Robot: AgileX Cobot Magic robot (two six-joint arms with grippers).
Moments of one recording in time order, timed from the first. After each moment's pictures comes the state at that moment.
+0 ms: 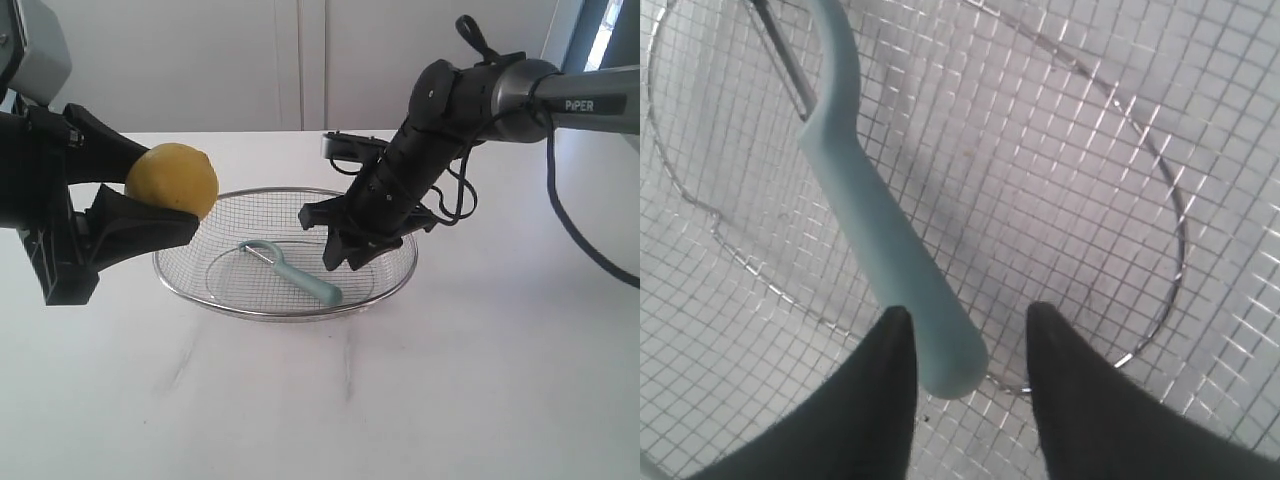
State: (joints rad) left arm -0.37 1.08 -0.82 -1.02 0.69 1.46; right arm 0.39 2.13 -1.60 0.47 0.92 -0.23
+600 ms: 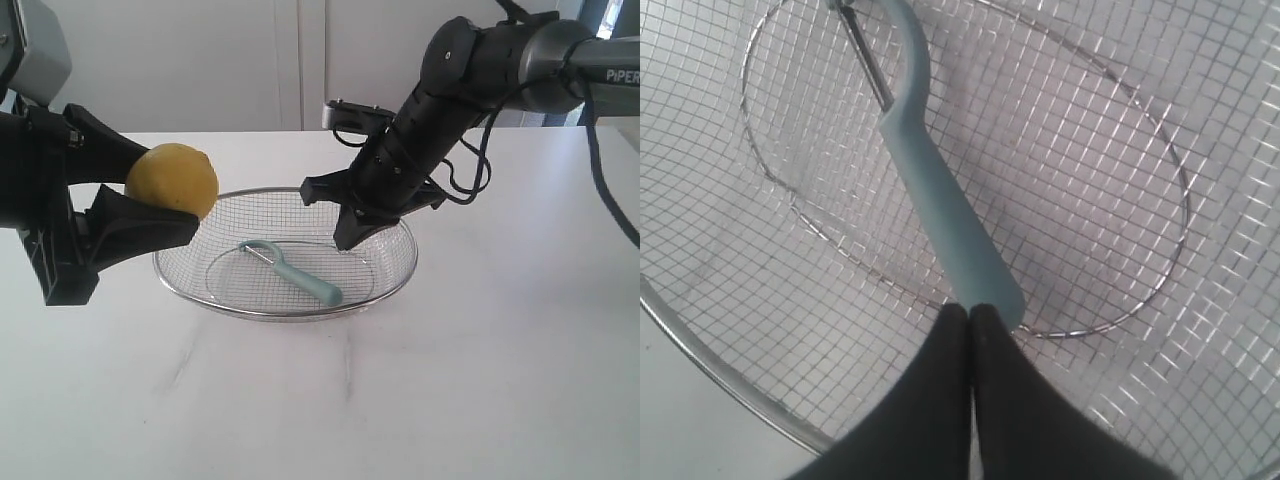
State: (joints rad) left arm -0.37 1.08 -0.82 -1.02 0.69 1.46; right arm 0.39 2.04 -1.60 0.46 0.98 -0.21
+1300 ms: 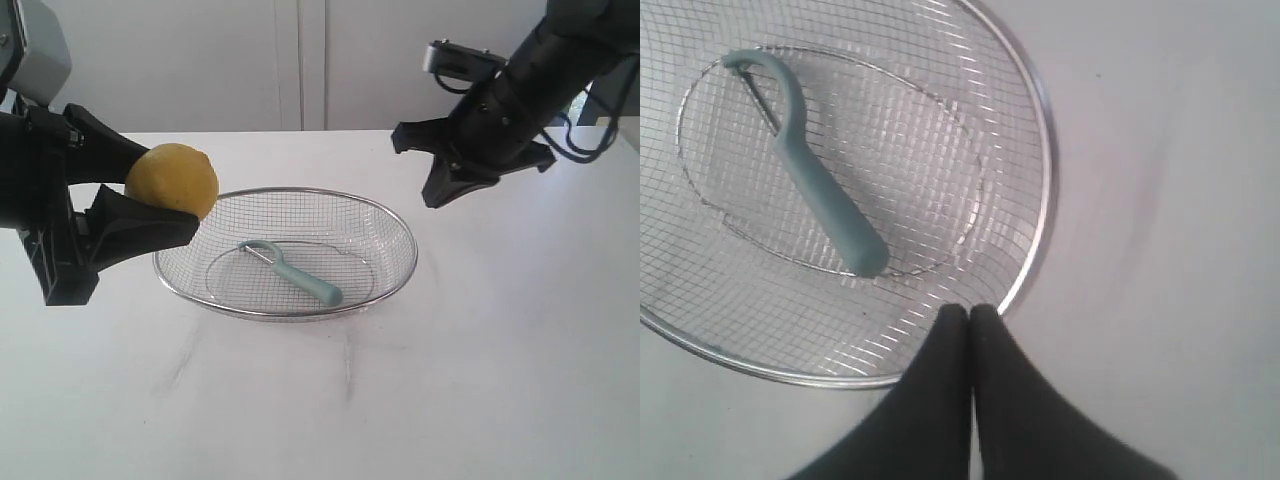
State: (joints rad) left arm -0.37 1.08 -0.82 -1.02 0.69 1.46; right arm 0.21 1.81 -1.48 0.39 1.01 -0.16
